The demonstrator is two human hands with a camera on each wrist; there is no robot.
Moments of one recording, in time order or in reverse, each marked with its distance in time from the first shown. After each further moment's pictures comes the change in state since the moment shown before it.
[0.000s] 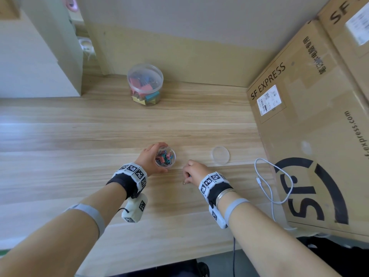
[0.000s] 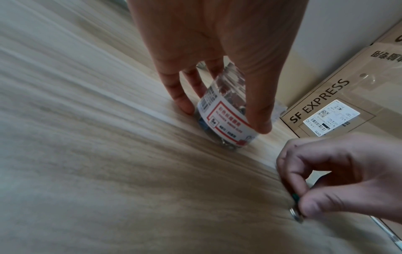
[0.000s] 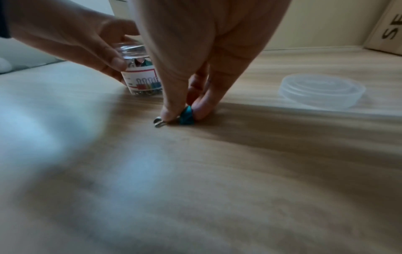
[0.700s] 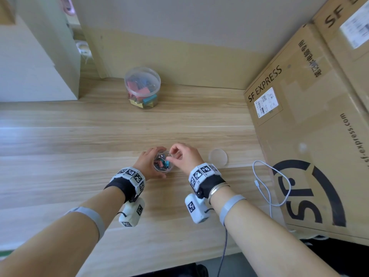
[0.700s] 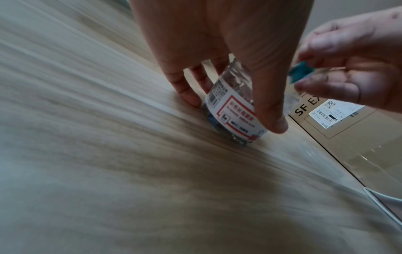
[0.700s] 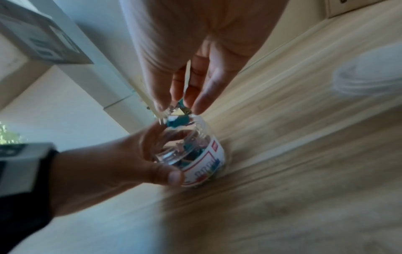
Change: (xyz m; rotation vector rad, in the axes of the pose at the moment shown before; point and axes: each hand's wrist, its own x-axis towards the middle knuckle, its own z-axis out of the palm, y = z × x) left_hand -0.001 0.004 0.003 0.064 0.003 0.003; right_hand 0.006 -0.040 -0.040 0.456 0.467 -0.033
